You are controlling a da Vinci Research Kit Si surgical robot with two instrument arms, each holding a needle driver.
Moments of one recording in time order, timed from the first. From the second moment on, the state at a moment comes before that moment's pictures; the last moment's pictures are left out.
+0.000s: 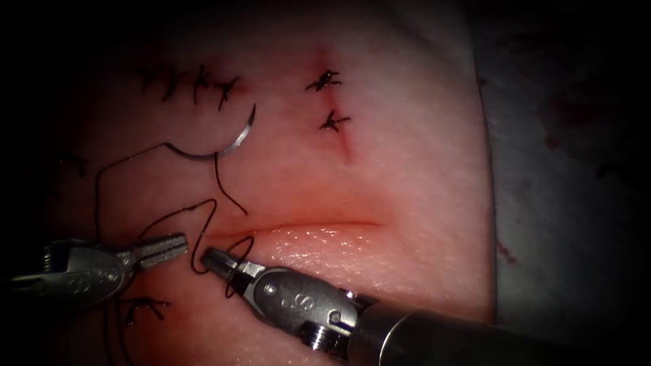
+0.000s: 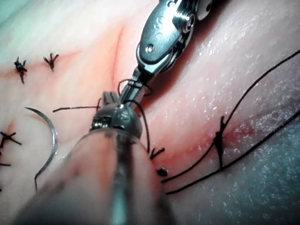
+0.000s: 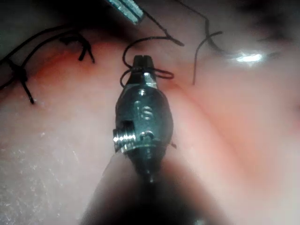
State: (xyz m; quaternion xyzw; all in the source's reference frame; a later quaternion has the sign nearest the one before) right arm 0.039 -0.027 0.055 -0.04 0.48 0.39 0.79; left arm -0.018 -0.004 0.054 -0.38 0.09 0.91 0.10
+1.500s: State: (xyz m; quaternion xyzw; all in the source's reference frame) right arm 0.032 -0.025 0.055 -0.02 0.48 0.42 0.77; left arm -0.013 0.002 0.043 -0.56 0.21 0.79 0.09
